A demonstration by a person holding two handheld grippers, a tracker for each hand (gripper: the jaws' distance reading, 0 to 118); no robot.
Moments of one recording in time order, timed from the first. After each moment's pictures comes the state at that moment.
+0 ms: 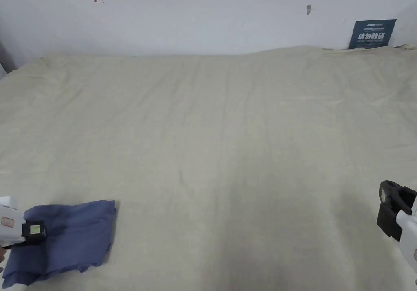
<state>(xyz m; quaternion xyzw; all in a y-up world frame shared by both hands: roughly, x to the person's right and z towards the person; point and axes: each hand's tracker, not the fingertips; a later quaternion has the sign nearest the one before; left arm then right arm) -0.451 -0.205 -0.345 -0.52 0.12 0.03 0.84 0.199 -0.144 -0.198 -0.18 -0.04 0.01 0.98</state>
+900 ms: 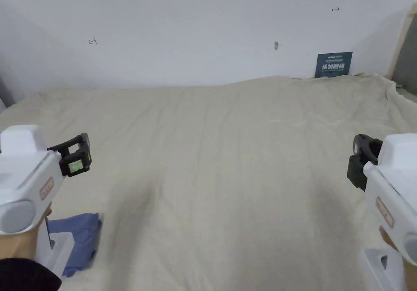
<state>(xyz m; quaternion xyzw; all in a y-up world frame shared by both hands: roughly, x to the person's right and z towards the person) -0.232 -0.011 -0.221 -0.08 0.04 -0.05 0.99 0.235 -0.050 -0.153 -0.07 -0.05 0.02 1.00</state>
